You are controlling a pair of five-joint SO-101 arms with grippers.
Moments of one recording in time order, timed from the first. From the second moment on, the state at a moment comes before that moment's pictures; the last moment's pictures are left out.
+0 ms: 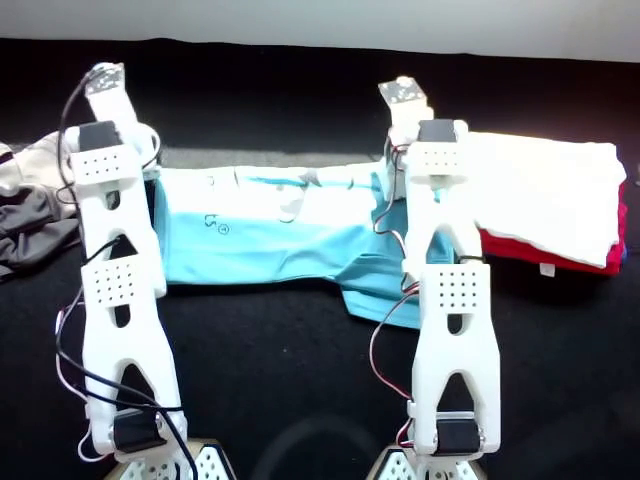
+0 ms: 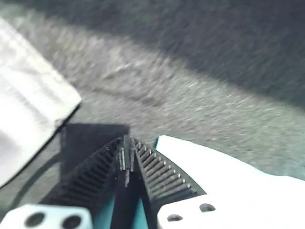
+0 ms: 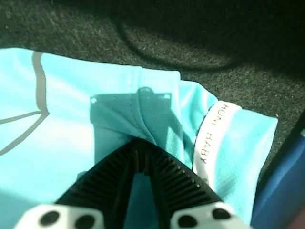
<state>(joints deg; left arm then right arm) -21.2 79.6 -90.7 86.5 5.1 -6.5 67.8 -71.9 87.5 15.1</state>
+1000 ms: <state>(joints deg) -15.4 38.5 -57.6 101.6 4.3 -6.2 55.0 -88.4 100.4 15.1</state>
